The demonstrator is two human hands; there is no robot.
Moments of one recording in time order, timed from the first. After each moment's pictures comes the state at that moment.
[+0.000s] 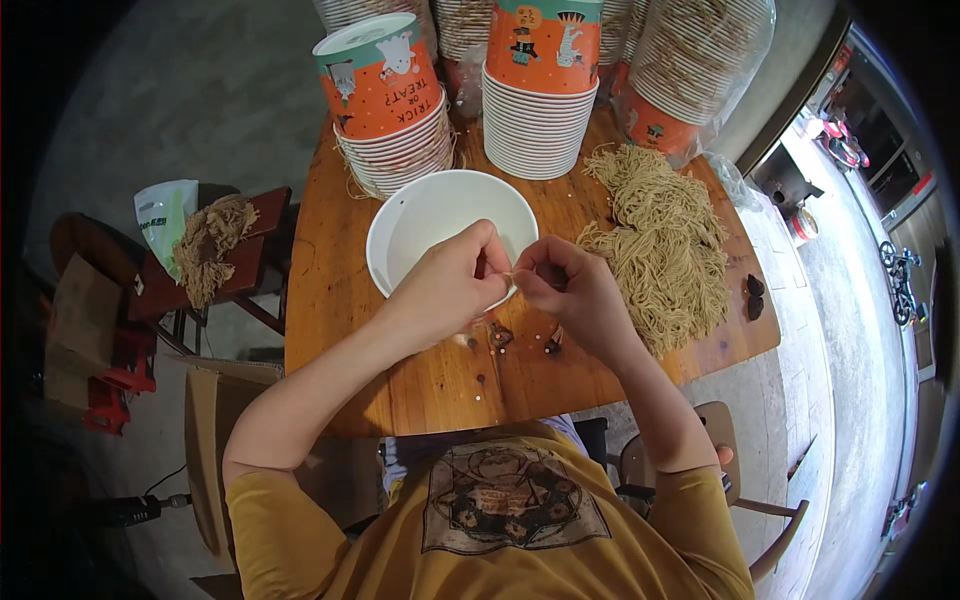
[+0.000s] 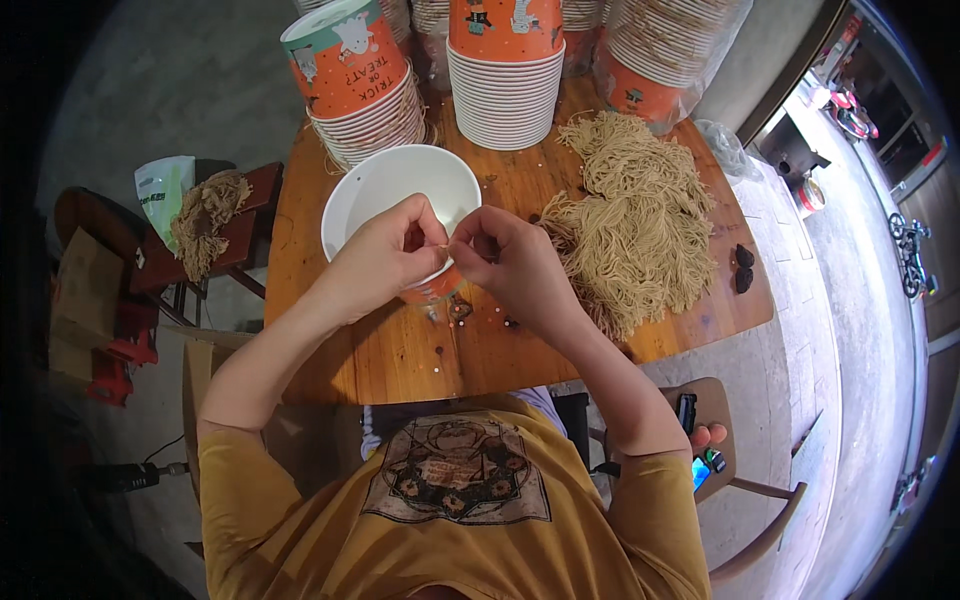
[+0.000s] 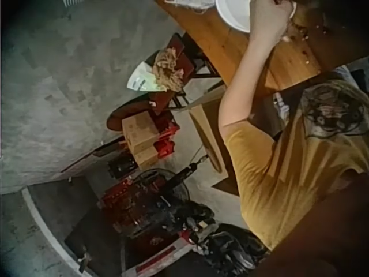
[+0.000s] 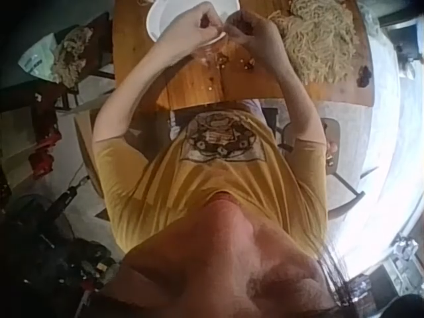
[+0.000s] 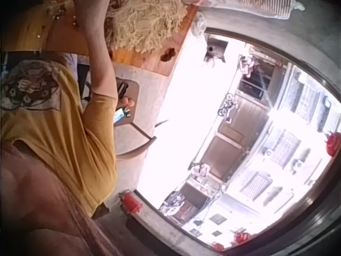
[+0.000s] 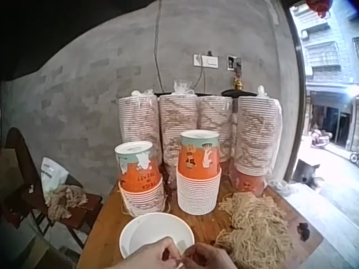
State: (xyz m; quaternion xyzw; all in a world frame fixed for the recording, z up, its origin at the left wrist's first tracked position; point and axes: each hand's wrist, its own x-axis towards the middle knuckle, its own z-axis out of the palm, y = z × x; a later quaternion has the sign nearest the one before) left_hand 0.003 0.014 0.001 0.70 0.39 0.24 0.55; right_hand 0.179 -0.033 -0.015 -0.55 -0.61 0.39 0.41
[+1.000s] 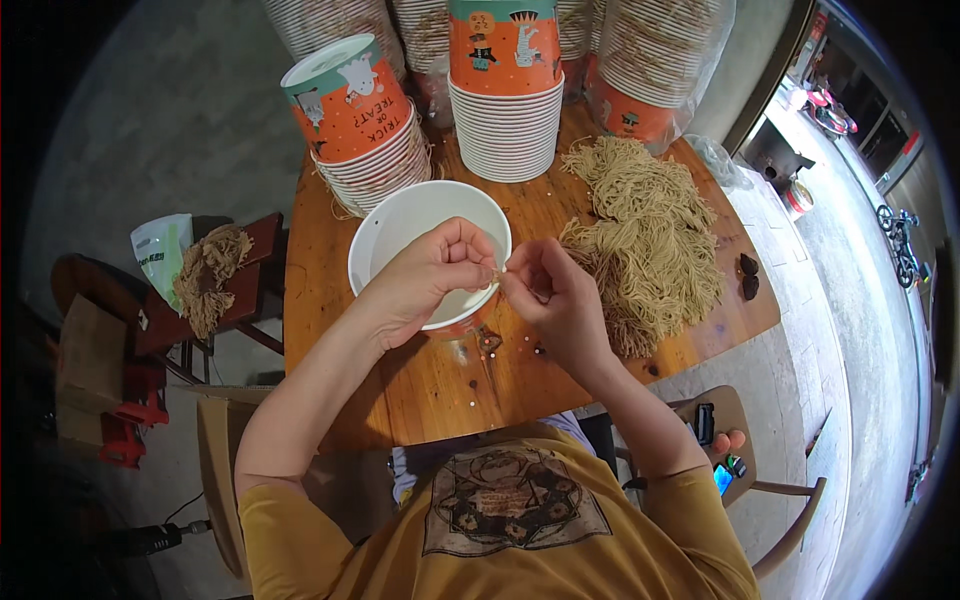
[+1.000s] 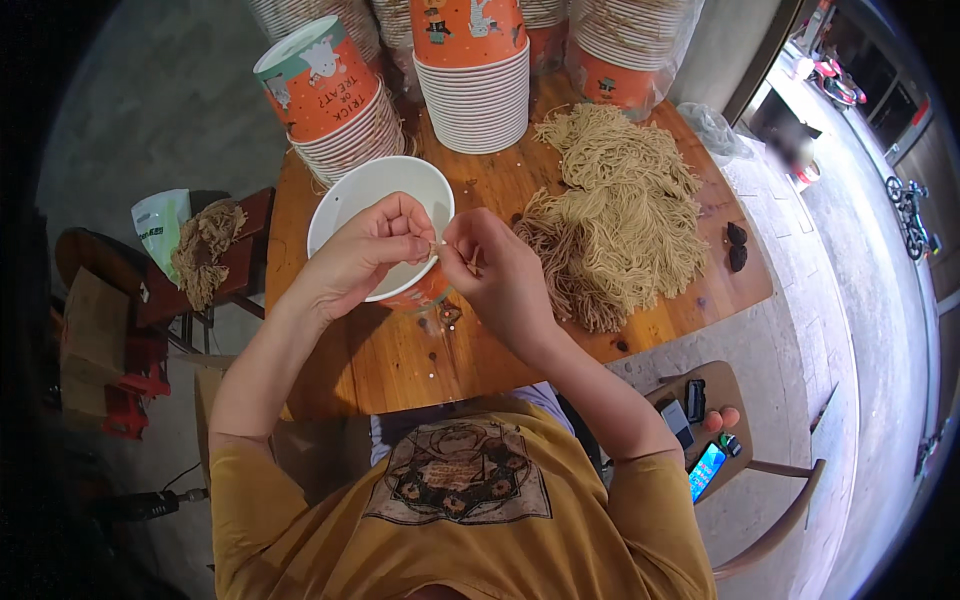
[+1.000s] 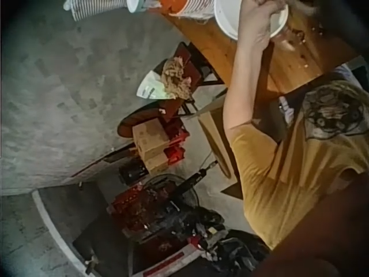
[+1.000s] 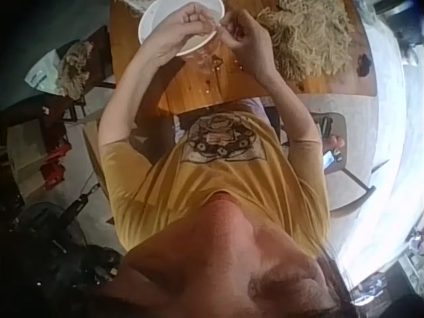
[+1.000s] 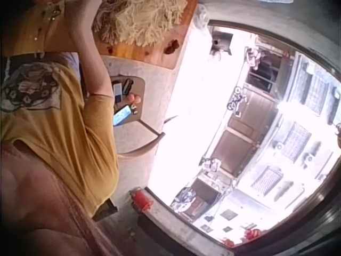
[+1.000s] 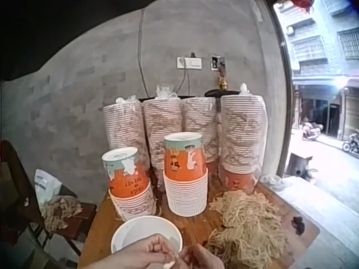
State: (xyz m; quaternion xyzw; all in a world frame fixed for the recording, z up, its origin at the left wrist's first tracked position) left_hand 0.009 0.034 0.002 0.55 0.30 0.24 0.74; right_hand 0.173 -0.044 -0.036 -0.54 -0.56 0.32 0.54
